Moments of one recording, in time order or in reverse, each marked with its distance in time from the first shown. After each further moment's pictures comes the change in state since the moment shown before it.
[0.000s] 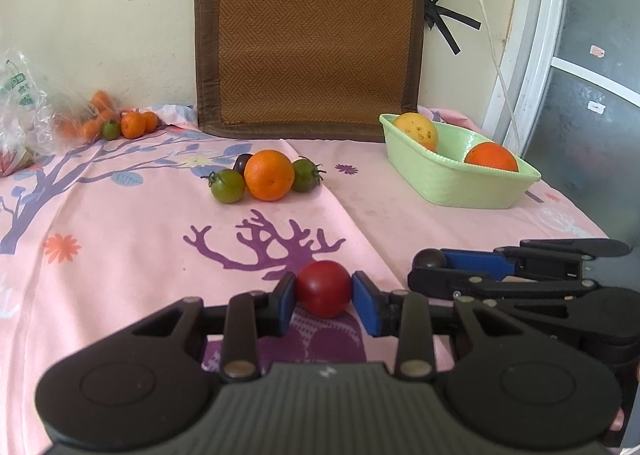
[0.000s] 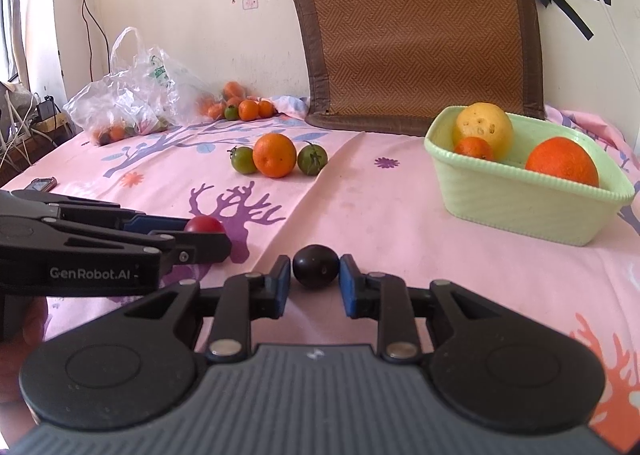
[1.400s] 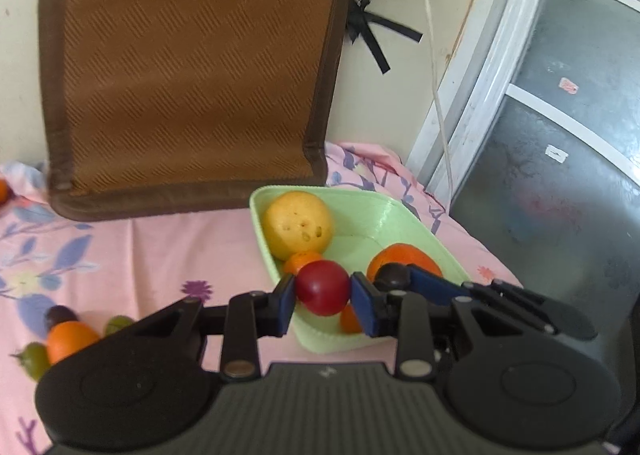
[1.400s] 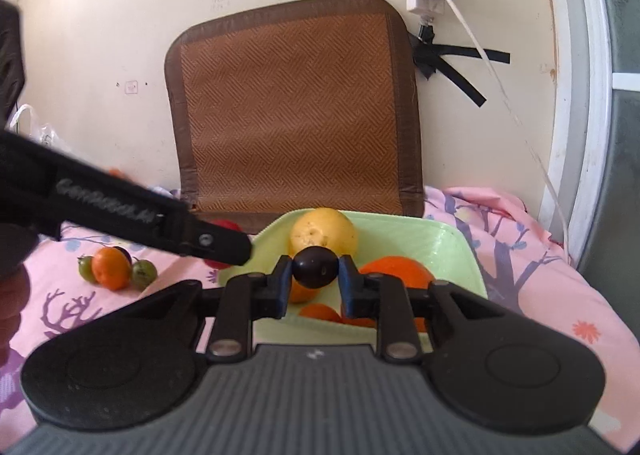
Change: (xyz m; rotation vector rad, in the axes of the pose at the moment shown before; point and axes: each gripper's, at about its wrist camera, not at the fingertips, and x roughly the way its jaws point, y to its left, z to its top) left arm 0.102 -0.073 0.122 -0.010 0.060 -0.252; right arm 0.002 -0.083 0.039 0.030 -0.229 -0.262
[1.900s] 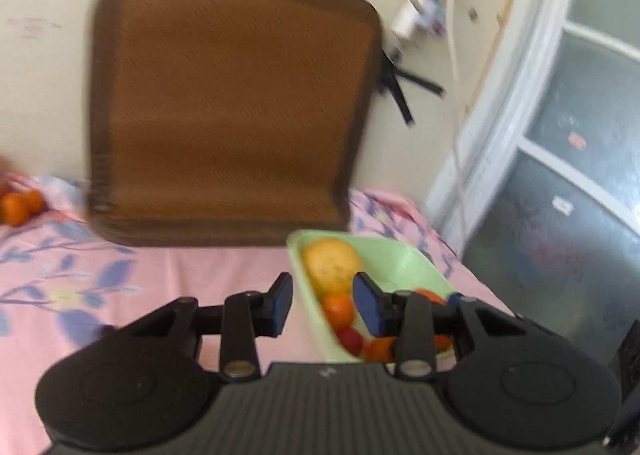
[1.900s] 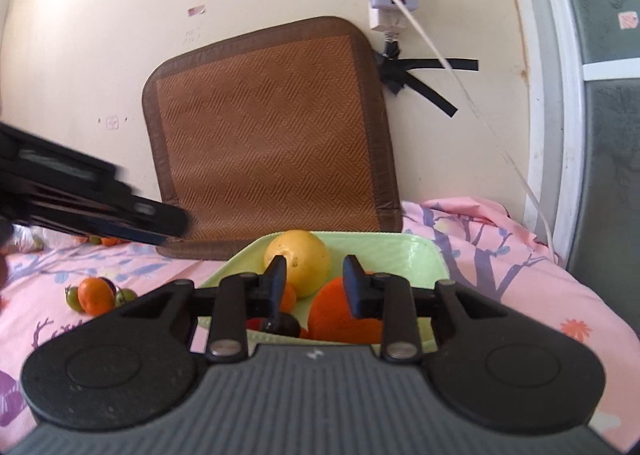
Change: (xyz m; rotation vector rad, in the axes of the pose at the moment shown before) left arm -0.055 0.038 -0.001 -0.072 -0.160 0.059; right arm -0.011 -0.019 -0.002 0.081 -0.095 -0.033
